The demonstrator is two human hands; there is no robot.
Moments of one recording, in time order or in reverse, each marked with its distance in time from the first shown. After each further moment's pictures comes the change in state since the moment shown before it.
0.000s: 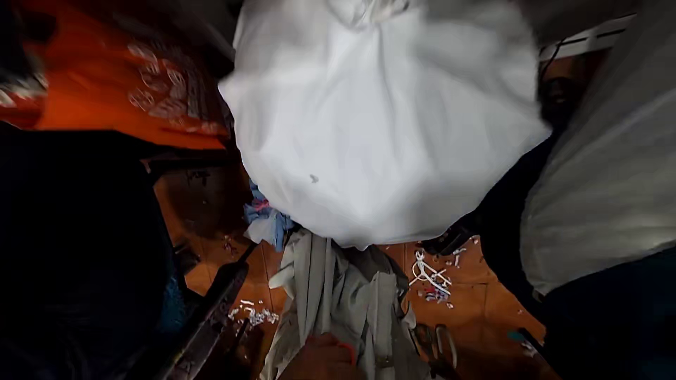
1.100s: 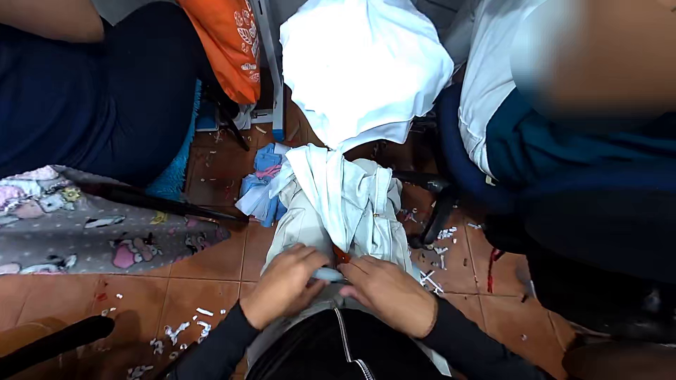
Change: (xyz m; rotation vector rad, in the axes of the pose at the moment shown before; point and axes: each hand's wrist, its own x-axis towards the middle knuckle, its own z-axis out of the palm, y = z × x) left_hand -0.188 -0.087 0.228 0.602 0.354 -0.100; right_hand 0.013 0.177 0.185 -0.640 0.296 -1.747
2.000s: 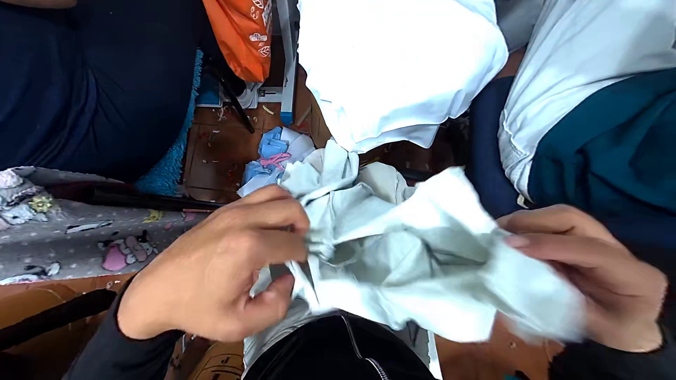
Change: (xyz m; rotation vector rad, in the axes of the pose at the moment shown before) left_hand 0.044 0.008 -0.164 0.013 0.053 0.345; right_hand -0.002 0.087 -0.137 0.298 0.483 -0.151
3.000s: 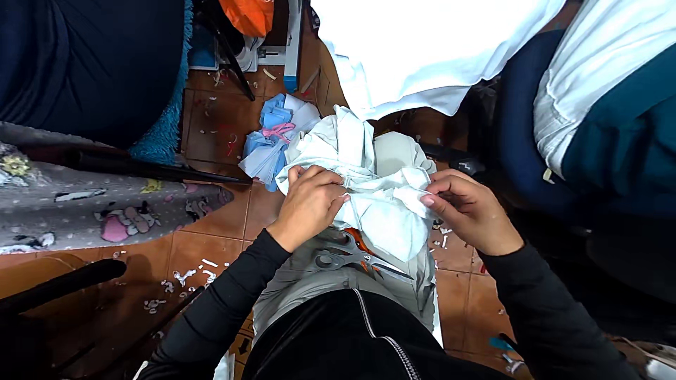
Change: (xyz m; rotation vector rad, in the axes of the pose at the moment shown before) left_hand 0.009 -0.066 0.160 0.140 0.249 -0.337; right_hand -0.020 0.064 0.078 0.056 -0.117 0.326
